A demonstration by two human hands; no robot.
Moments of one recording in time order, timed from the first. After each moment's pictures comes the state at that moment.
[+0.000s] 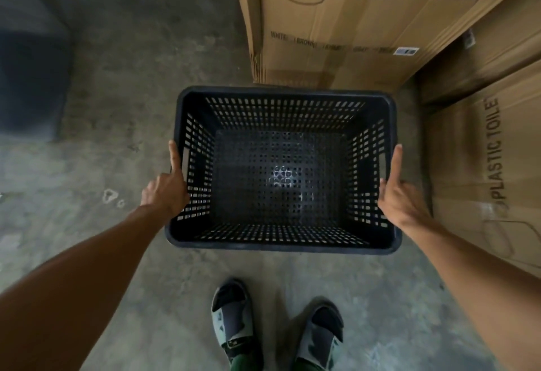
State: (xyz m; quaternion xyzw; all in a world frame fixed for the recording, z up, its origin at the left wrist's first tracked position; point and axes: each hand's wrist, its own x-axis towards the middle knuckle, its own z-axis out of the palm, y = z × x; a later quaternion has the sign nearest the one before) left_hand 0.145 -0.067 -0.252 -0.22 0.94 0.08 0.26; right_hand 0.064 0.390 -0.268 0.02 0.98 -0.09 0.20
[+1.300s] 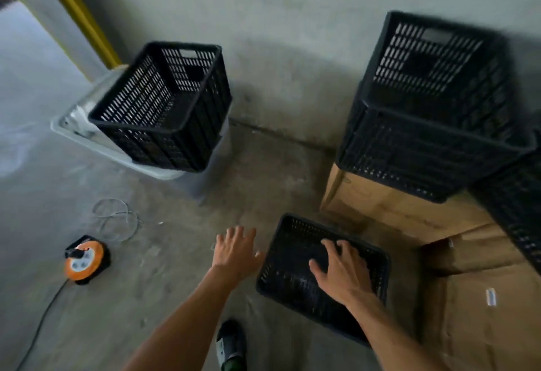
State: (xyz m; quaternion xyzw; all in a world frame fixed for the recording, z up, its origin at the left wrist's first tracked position) left_hand 0.225 -0.056 0.204 -0.25 0.95 0.07 0.19; right_hand 0.119 0.168 0.202 -0.25 0.94 -0.04 0.24
